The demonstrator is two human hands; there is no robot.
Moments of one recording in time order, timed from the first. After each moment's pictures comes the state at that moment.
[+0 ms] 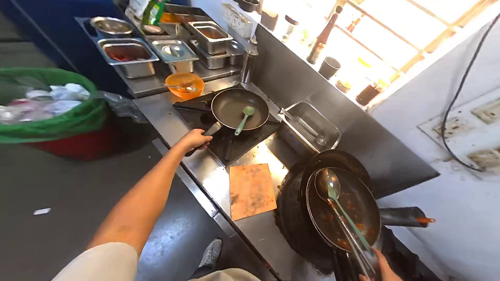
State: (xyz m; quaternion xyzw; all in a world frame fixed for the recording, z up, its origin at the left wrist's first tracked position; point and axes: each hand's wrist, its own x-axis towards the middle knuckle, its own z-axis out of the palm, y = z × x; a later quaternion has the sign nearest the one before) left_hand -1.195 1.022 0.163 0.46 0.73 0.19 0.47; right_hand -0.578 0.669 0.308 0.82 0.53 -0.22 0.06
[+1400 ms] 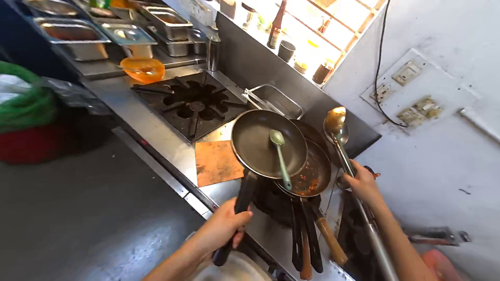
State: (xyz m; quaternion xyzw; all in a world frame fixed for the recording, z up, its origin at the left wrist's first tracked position) left_hand -0.921 0.658 0.296 0.37 0.43 0.27 0.78; right_hand -0.512 0.723 0.385 0.76 0.62 -0.12 -0.16
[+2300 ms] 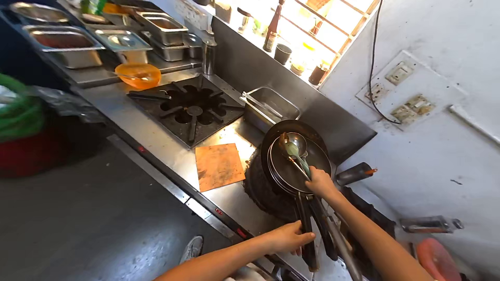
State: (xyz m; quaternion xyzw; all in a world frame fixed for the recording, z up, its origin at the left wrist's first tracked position) left_hand -0.790 0.660 0.246 0.57 0.25 0.02 0.78; right_hand -0.617 0.757 0.325 0.77 0.60 -0.15 0.13
